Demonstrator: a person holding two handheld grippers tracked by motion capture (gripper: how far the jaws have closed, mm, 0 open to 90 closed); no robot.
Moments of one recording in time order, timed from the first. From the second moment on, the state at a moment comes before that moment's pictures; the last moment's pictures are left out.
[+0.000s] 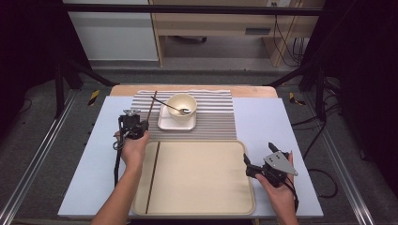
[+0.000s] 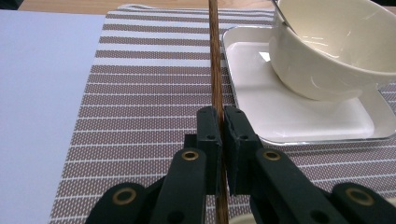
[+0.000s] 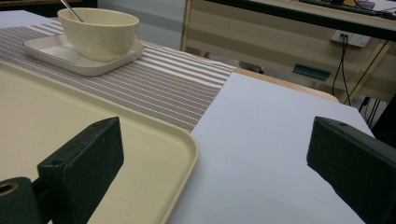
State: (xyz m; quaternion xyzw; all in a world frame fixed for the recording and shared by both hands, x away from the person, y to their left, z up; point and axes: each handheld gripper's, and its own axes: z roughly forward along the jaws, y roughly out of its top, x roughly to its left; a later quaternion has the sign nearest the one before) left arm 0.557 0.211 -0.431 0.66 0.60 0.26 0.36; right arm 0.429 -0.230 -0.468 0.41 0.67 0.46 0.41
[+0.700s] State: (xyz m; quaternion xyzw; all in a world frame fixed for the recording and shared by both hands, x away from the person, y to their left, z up) left arm 0.493 0.215 -0.420 0.64 0.61 0.26 0.38; right arm 0.427 -0.224 -0.467 0.39 0.69 0.47 0.40
